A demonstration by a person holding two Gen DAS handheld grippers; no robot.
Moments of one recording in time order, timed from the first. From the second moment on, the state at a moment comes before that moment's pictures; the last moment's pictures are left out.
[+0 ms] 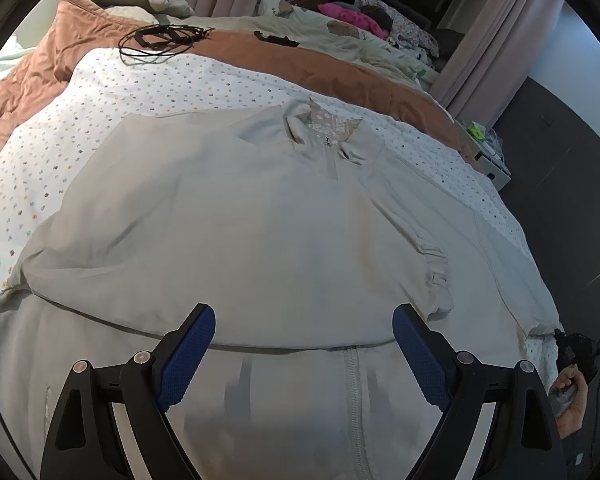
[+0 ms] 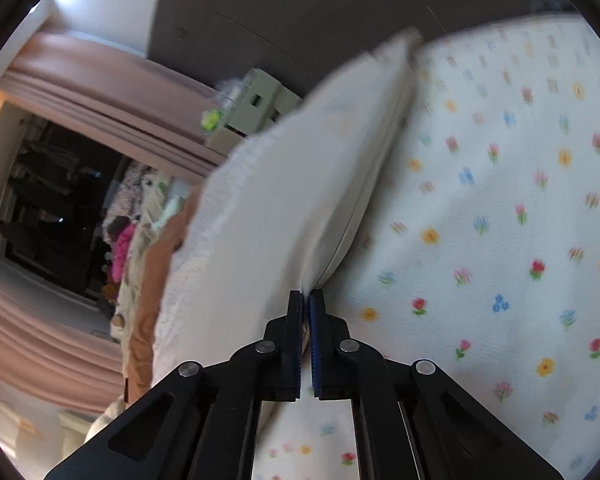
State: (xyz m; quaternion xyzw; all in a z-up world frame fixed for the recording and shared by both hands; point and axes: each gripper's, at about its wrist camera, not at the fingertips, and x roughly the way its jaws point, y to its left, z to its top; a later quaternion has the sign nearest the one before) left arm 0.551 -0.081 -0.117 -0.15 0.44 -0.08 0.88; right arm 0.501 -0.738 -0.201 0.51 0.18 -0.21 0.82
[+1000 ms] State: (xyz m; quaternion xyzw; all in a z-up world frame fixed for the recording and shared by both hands) left arm 0.547 -0.073 -0.110 -0.17 0.44 -0.10 0.88; right arm 0.494 -0.727 -0.179 0.52 0.15 -0.19 0.82
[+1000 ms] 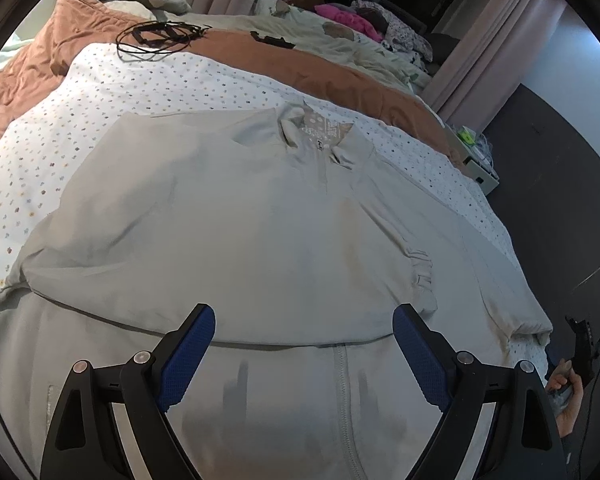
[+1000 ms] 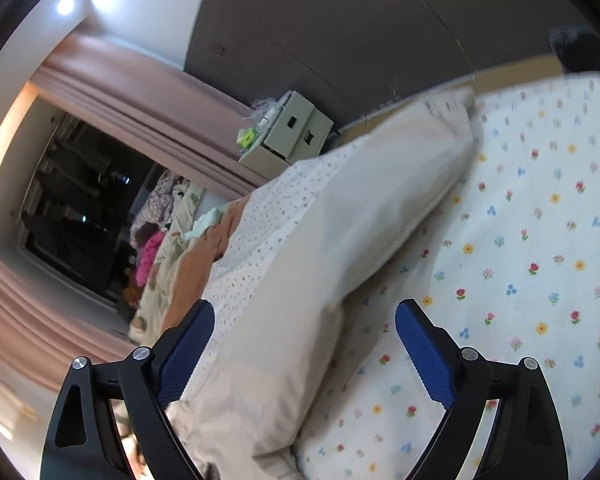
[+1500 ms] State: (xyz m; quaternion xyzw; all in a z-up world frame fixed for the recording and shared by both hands) left arm 0.551 -0.068 -0.118 -0.17 0.44 -0.09 0.87; right arm 0.512 -0.734 -0.182 0.50 0.12 -0.17 0.84
